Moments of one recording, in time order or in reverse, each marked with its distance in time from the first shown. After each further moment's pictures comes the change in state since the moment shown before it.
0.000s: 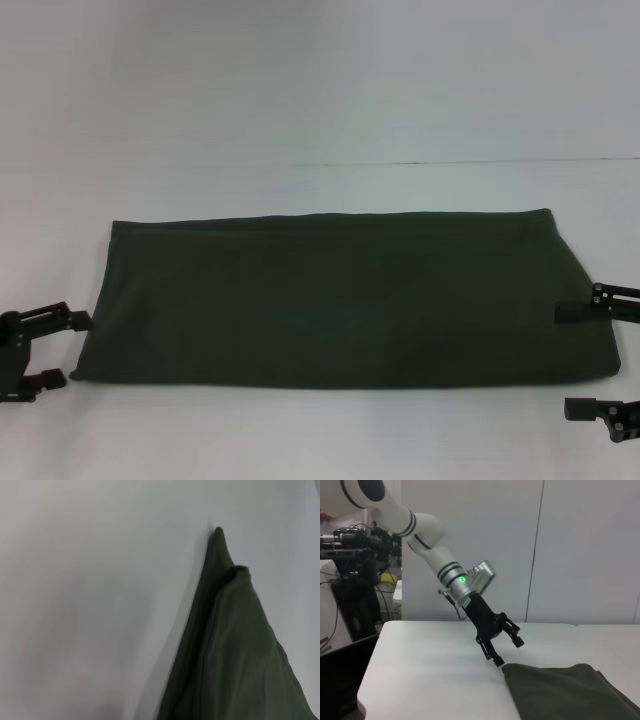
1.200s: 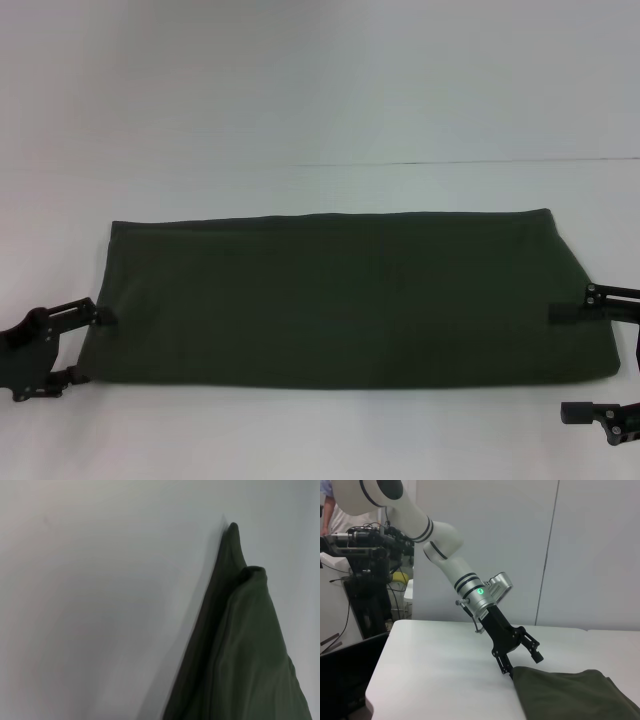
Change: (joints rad) left arm -0.027 -0.004 -0.005 -0.109 -0.008 -0.122 -0.008; right arm 0.013 -0.007 -0.023 0.011 0.007 -0.007 -0.022
